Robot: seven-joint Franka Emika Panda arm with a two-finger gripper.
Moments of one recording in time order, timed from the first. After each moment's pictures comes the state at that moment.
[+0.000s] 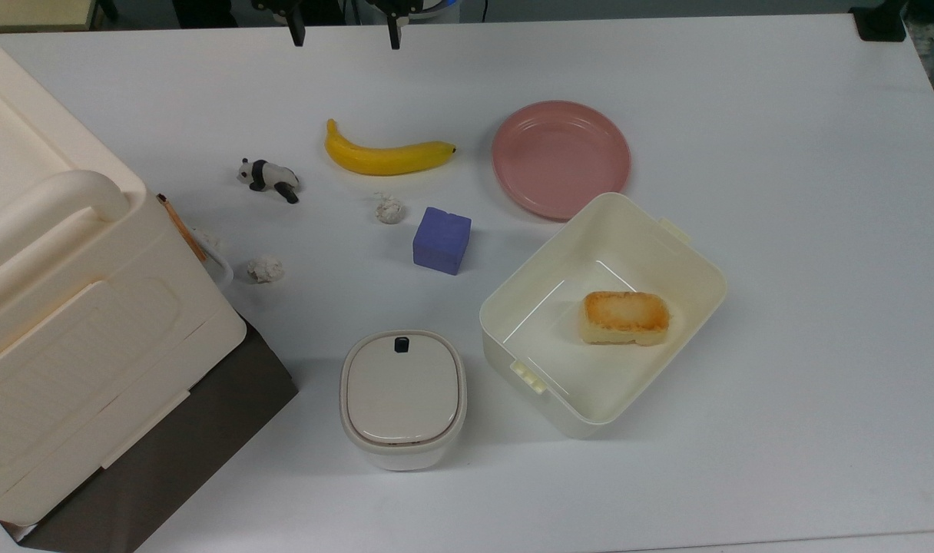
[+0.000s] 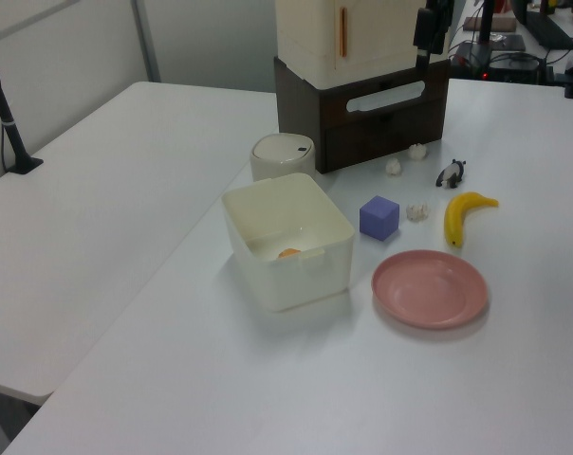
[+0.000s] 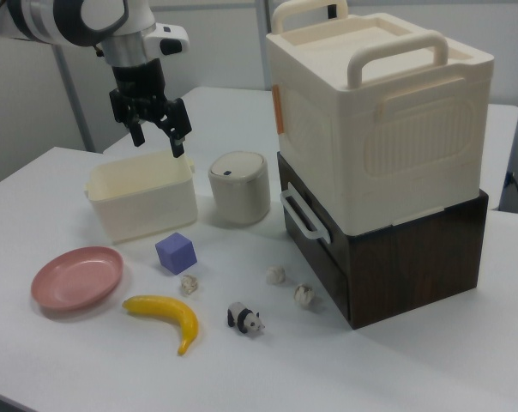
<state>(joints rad) -0.07 0.03 0.02 -1.56 0.03 1.64 0.01</state>
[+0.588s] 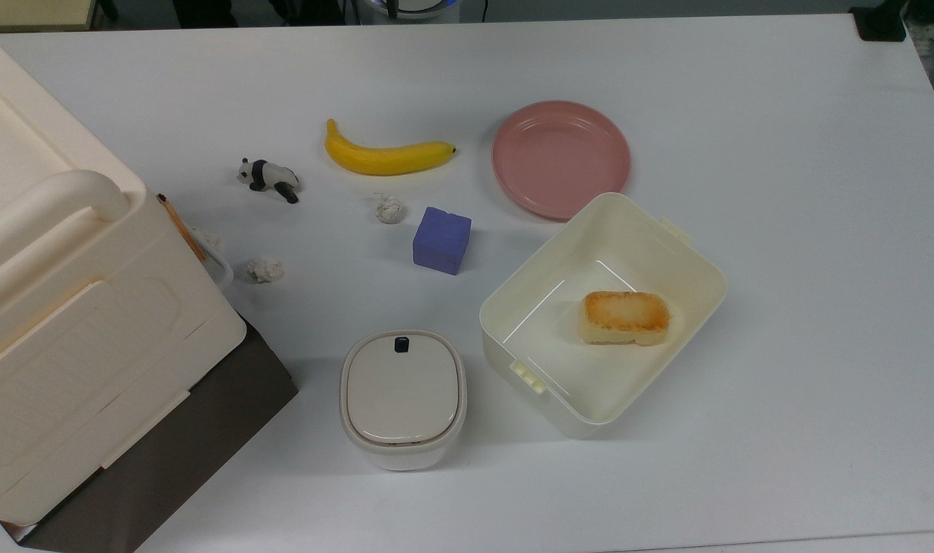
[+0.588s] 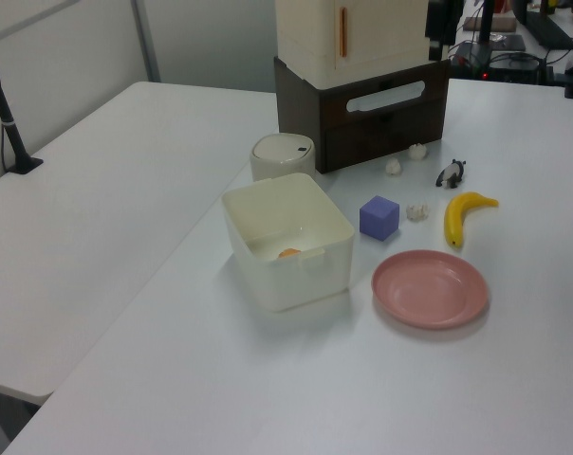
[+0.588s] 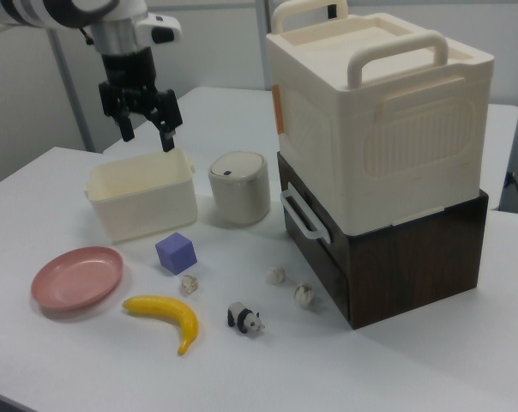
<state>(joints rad) -0.07 0.02 0.03 -1.49 0.02 1.52 0.01</state>
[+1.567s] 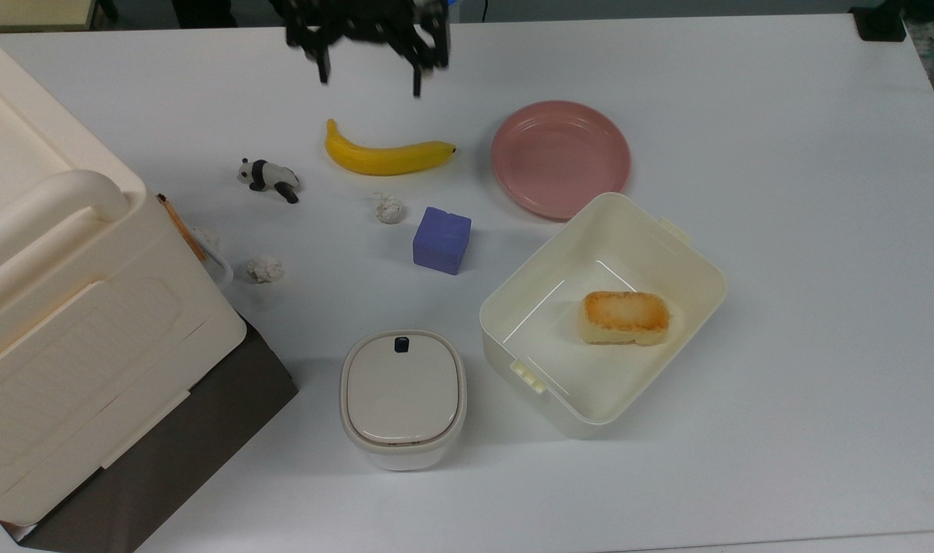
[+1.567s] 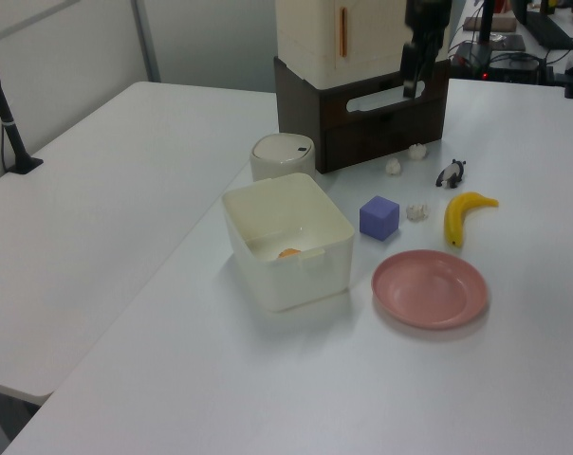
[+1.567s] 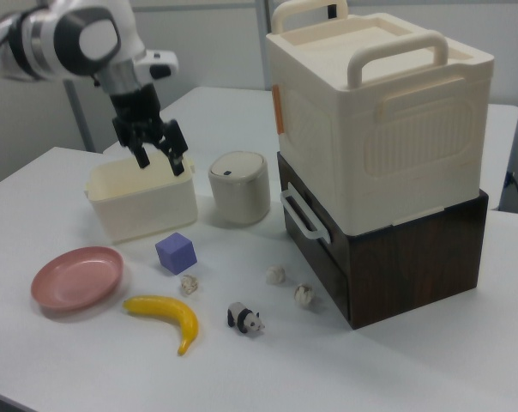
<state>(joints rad) -0.07 0.04 0.12 -1.69 -0.10 1.81 0.17</state>
